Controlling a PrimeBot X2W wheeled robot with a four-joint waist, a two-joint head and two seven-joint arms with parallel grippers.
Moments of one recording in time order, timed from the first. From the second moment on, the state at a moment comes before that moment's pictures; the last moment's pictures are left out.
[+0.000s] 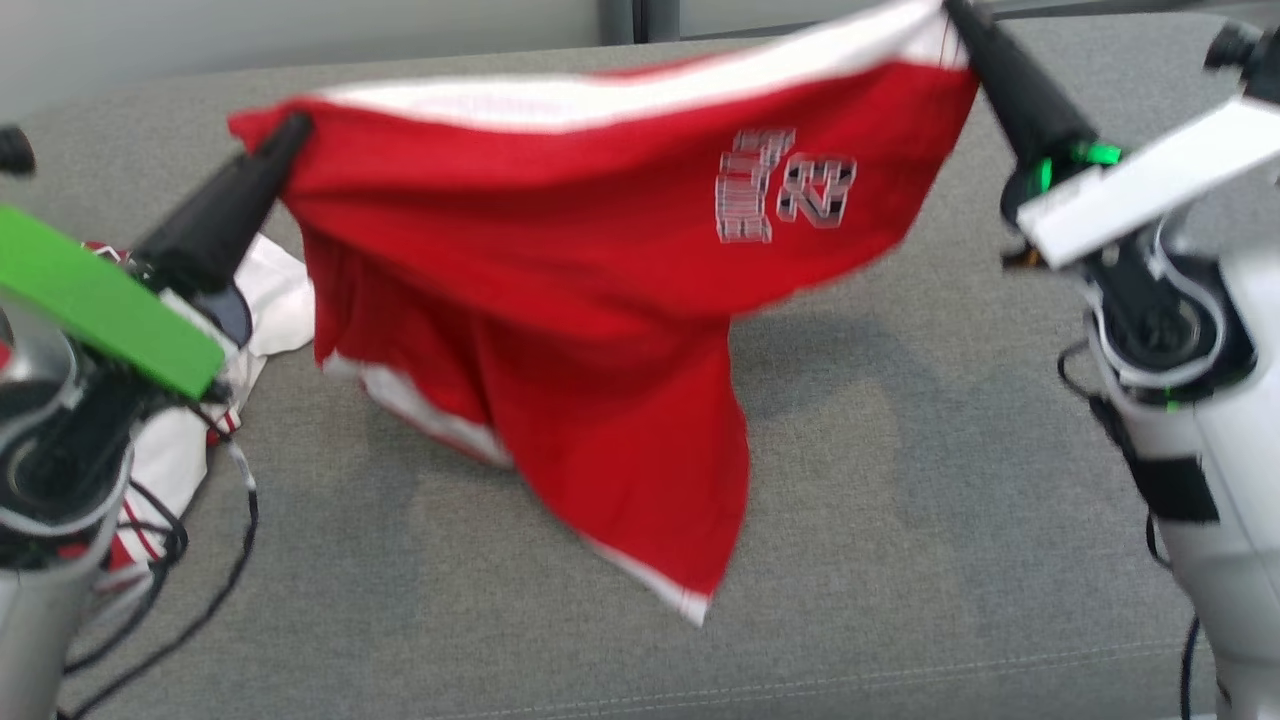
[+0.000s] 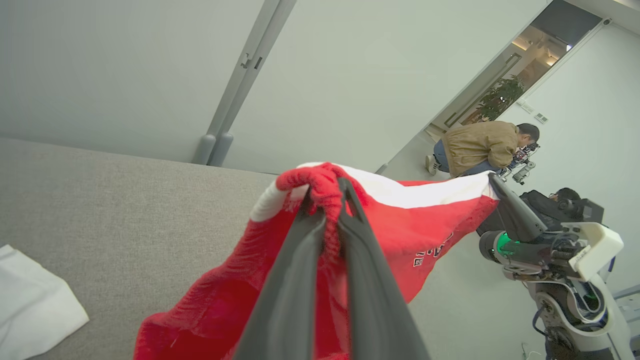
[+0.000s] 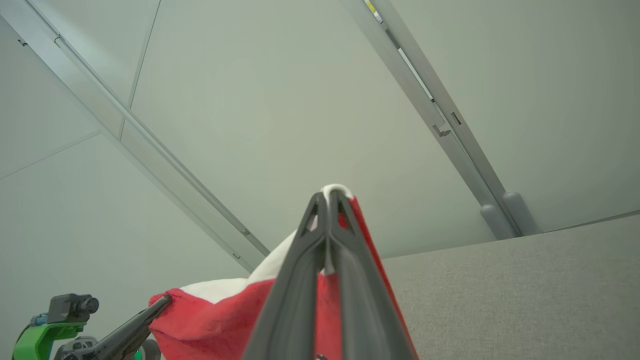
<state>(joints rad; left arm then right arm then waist) -0.50 0.49 -0.31 -0.24 -1.34 0.12 0.31 -0.55 -0.26 0.31 -0.05 1.08 -0.01 0.13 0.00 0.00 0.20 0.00</state>
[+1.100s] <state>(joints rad) -0.18 0.34 -0.48 0.08 -1.10 -0.11 -0.13 -0.14 -0.23 0.33 0.14 1.01 0.00 -0.06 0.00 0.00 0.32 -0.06</state>
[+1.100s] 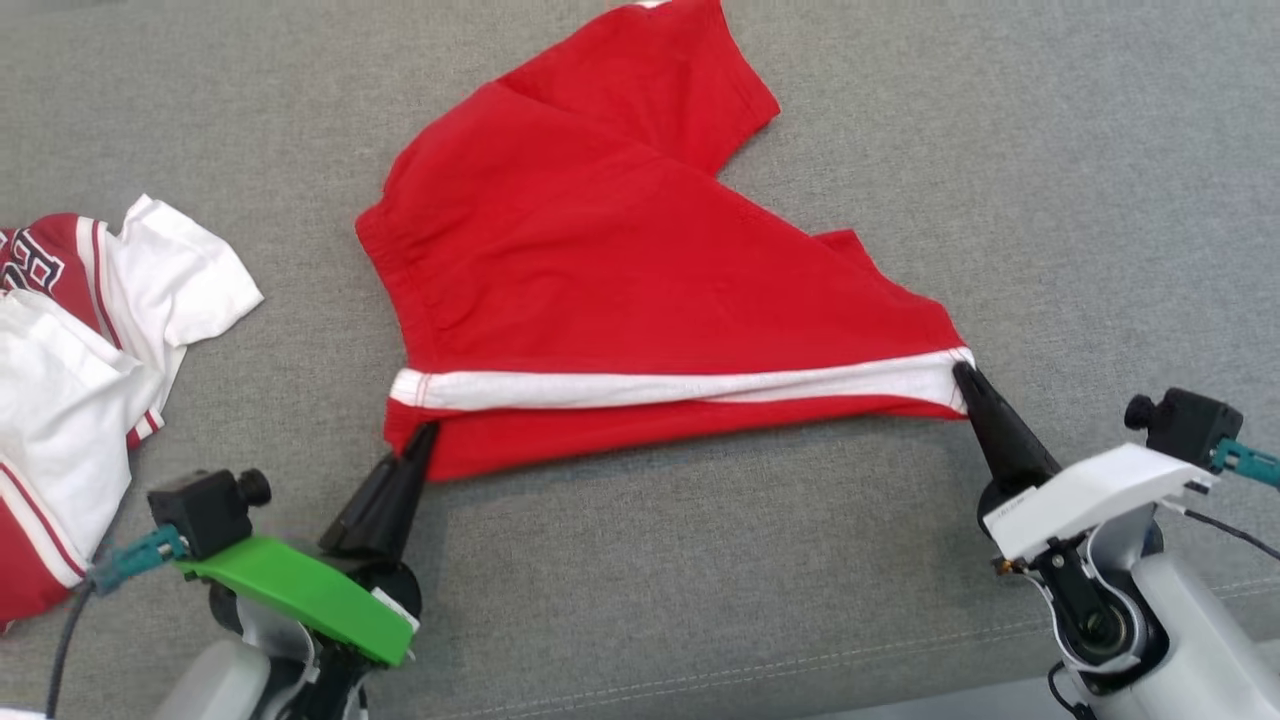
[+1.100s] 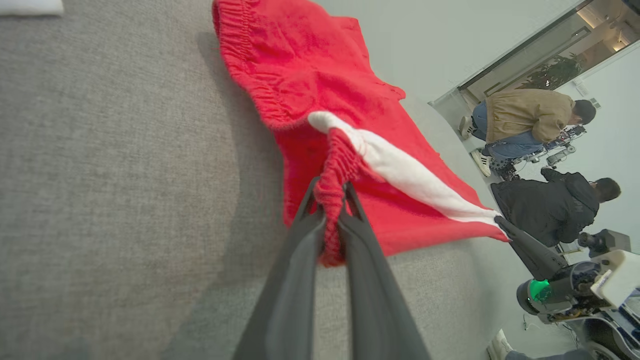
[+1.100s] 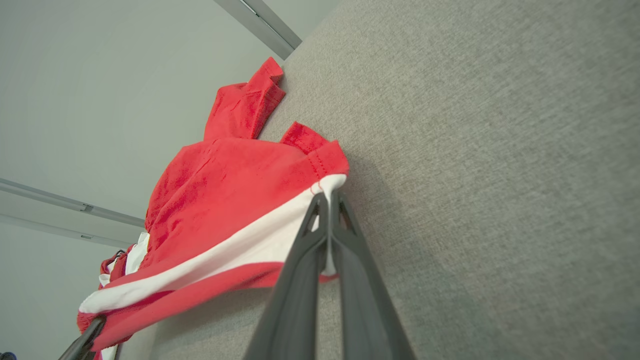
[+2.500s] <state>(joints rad) 0.01 0.36 -0.73 0.07 -1.19 -0.13 -0.22 0.13 -0.39 0.36 0.03 0.97 0.03 -0.04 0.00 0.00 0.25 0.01</state>
